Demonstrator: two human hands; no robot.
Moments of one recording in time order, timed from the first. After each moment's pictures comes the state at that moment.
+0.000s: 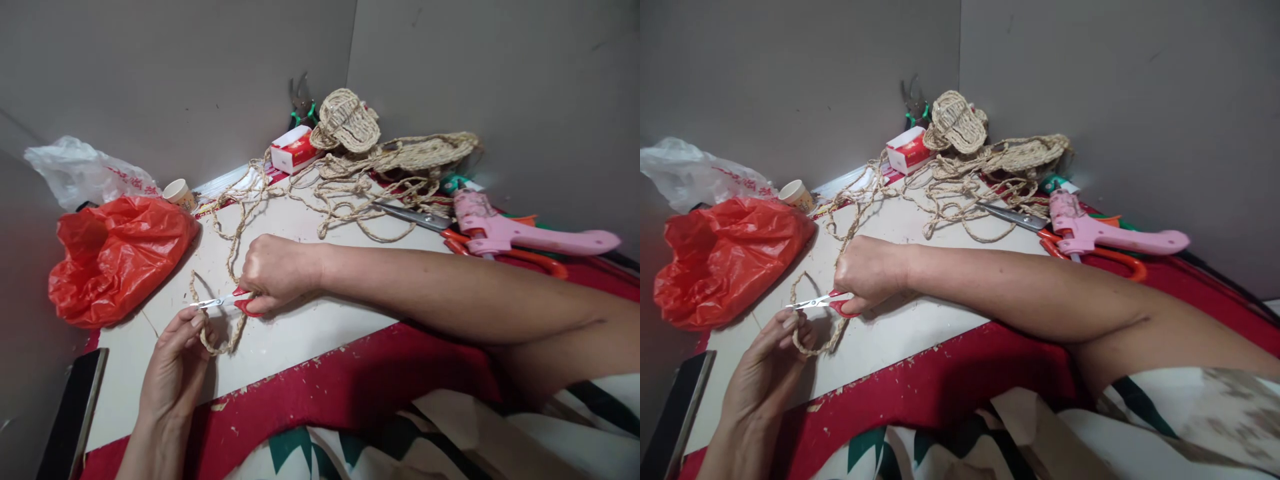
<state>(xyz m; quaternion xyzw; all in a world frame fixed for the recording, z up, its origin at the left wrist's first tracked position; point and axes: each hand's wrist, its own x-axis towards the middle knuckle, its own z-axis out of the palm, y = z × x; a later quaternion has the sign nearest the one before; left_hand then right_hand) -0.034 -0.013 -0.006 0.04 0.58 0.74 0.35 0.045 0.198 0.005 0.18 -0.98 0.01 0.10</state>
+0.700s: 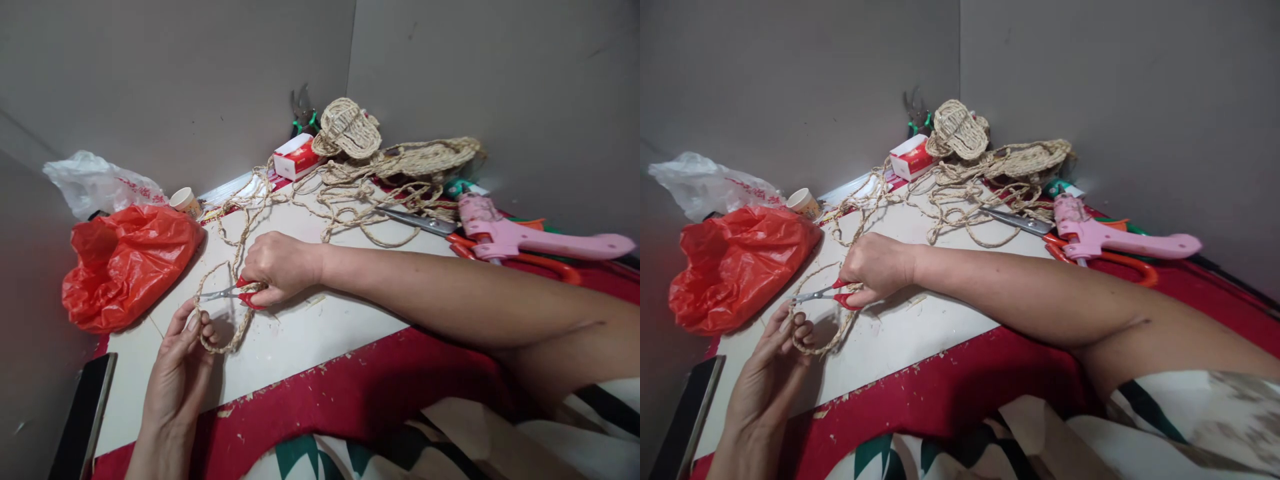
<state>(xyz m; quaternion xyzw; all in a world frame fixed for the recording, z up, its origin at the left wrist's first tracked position) -0.036 -0.016 -0.004 0.05 0.53 0.78 0.33 0.034 0.215 -0.015 0.19 -0.95 0.07 0.23</state>
